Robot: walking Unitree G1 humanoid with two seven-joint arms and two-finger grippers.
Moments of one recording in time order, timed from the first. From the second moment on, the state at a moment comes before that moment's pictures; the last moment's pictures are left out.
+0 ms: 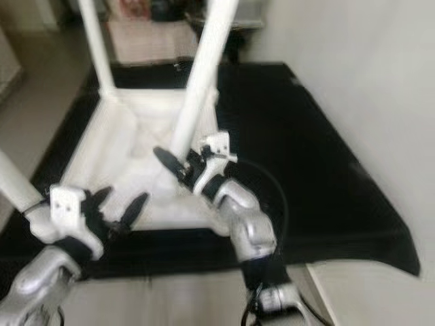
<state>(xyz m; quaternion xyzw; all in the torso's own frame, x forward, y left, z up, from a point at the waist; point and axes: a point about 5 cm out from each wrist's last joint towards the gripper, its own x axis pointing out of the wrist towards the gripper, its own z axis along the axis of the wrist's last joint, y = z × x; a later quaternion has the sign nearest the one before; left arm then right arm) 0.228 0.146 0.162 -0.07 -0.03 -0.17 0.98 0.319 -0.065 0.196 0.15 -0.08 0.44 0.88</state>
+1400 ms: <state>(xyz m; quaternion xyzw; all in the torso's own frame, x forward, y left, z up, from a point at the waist) 0.208 0.145 0.158 -0.01 0.01 -0.20 0.98 0.330 -0.078 0.213 0.03 -0.09 0.52 0.85</state>
